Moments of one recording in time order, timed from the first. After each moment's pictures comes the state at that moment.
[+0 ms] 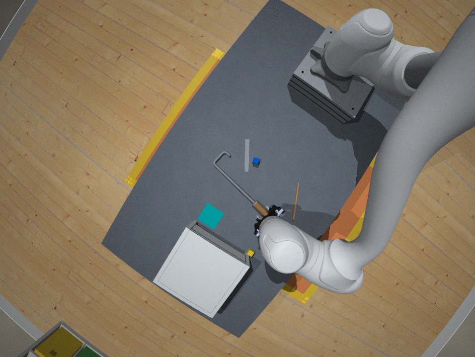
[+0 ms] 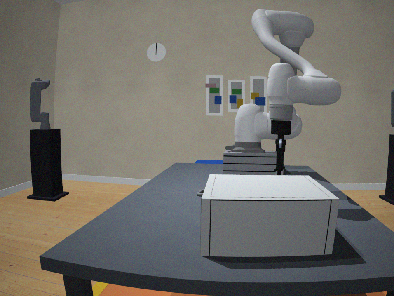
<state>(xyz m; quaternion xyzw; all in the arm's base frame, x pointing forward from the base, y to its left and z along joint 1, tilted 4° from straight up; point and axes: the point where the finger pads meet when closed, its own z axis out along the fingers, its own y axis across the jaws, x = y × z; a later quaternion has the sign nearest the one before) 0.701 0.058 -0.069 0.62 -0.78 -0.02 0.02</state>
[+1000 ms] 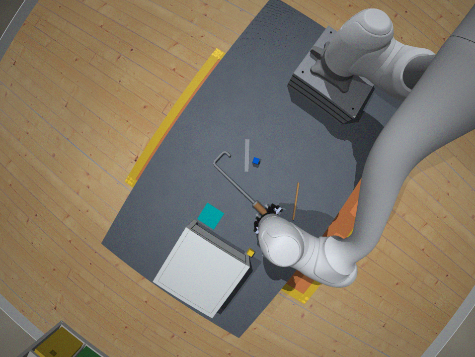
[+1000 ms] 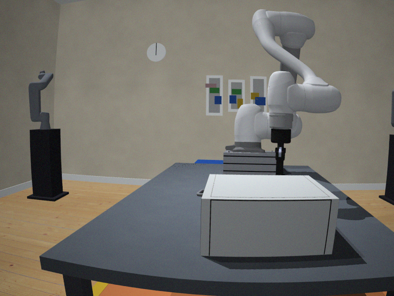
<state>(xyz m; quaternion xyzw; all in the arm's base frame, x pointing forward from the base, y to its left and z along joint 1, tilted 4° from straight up) 0.699 0.058 -0.100 0.62 -0.78 -0.02 0.02</state>
